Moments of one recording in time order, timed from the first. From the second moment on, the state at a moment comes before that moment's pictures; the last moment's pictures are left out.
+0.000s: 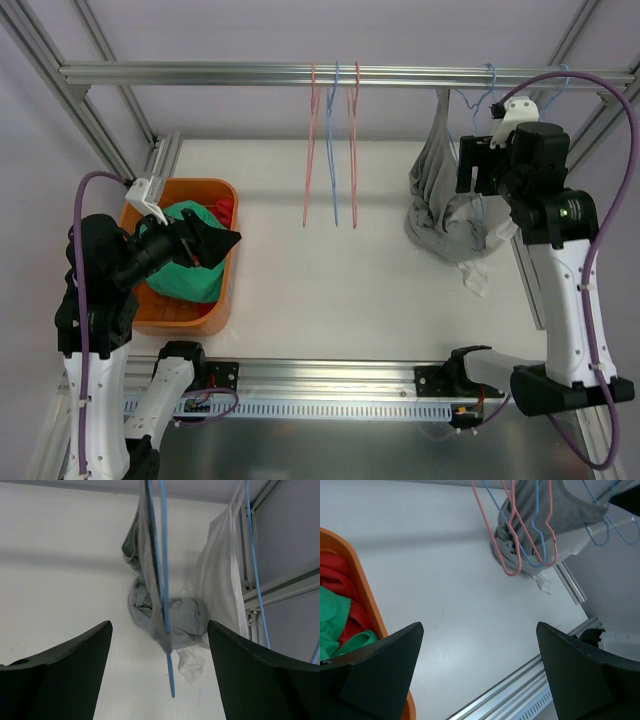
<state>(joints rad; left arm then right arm) -0.02 0.69 1.25 -0.81 0.55 -0.37 0.25 1.15 1.70 -0.98 0.21 -0.03</state>
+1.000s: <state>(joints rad) -0.02 0.63 1.14 -0.86 0.76 -0.31 0.05 1.35 1.78 -0.91 -0.22 -0.02</state>
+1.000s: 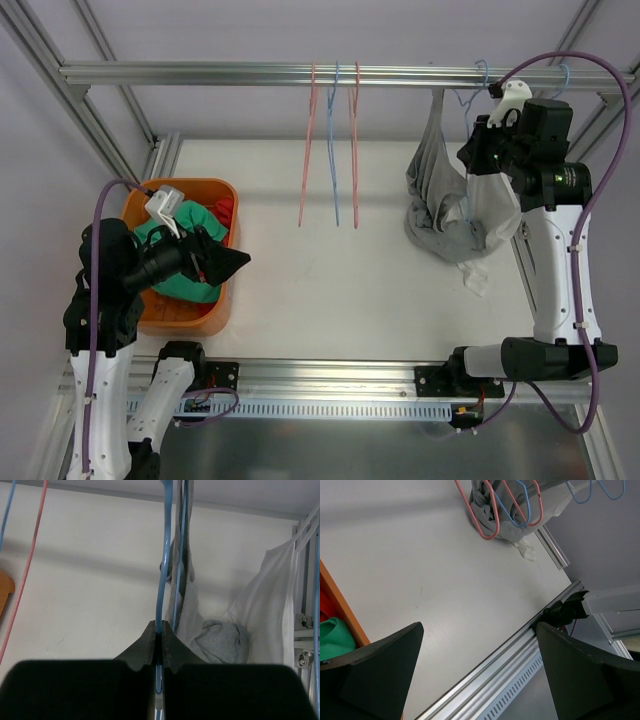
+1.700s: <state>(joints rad) -0.53 0.97 1.58 -0.84 0.45 -0.30 0.06 1.05 1.66 -1.00 -0.21 0.06</state>
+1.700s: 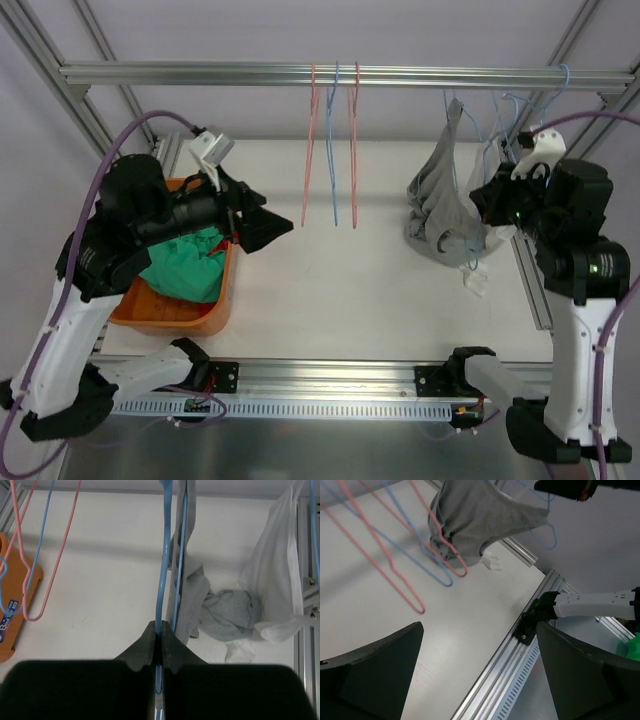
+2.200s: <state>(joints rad) -1.08 1.65 2.01 -0.58 0.15 -0.20 0.13 0.63 1.54 -1.37 -0.19 0.10</state>
